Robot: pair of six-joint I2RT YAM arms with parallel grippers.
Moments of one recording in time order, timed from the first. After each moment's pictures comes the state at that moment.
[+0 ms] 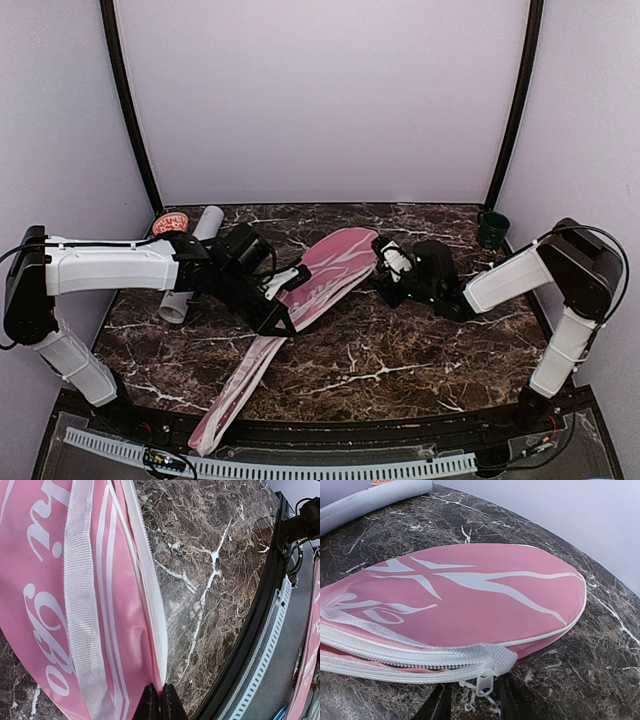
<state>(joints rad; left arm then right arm) -0.88 1.55 1.08 -0.57 0.37 -0.17 0.68 1.73 0.69 0.57 -0.03 -0.14</state>
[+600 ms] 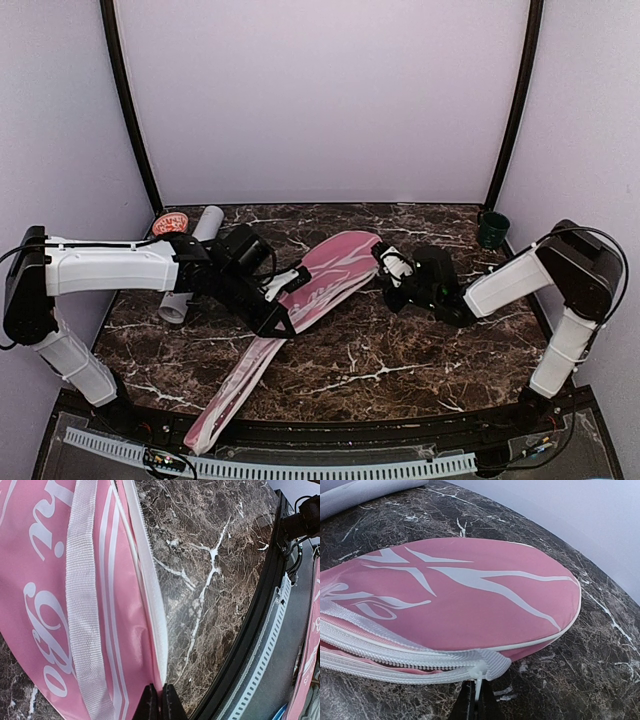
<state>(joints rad) -0.88 1.55 1.07 -0.57 0.38 -0.17 0.69 1.74 0.66 0.60 0.03 -0.19</state>
